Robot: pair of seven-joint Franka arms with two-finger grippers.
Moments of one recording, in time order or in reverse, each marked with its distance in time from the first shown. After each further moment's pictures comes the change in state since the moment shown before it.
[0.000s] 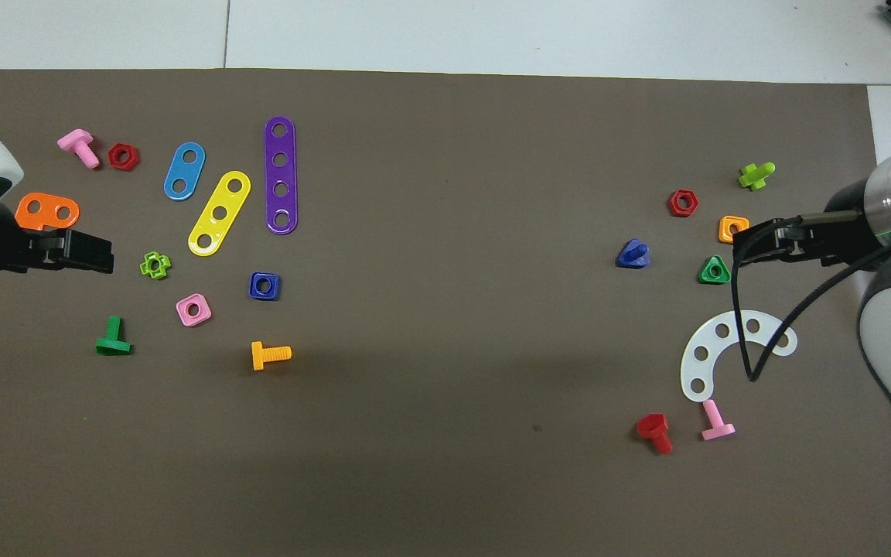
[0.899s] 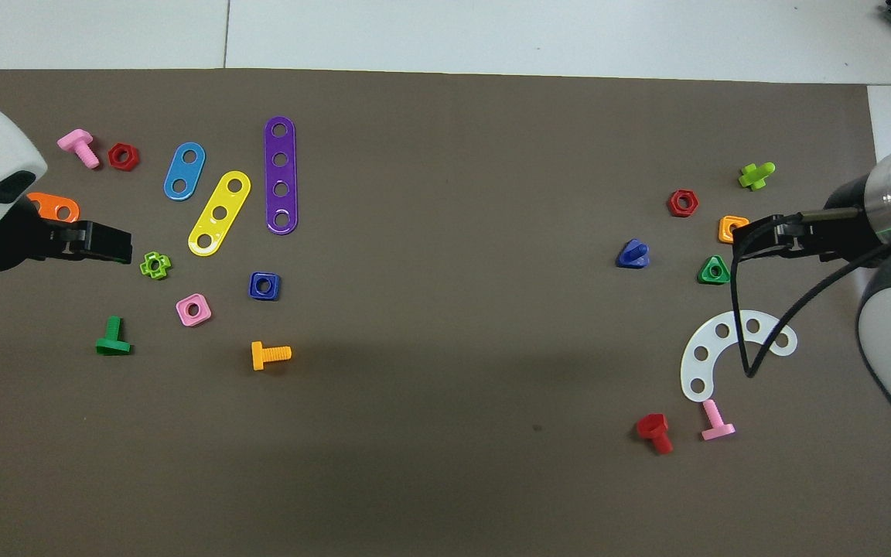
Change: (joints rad) left arm -0.045 0.038 -0.006 0.009 0.000 0.055 -0.001; right arm 0.001 0.004 0.000 -0.003 0.000 0.027 0.000
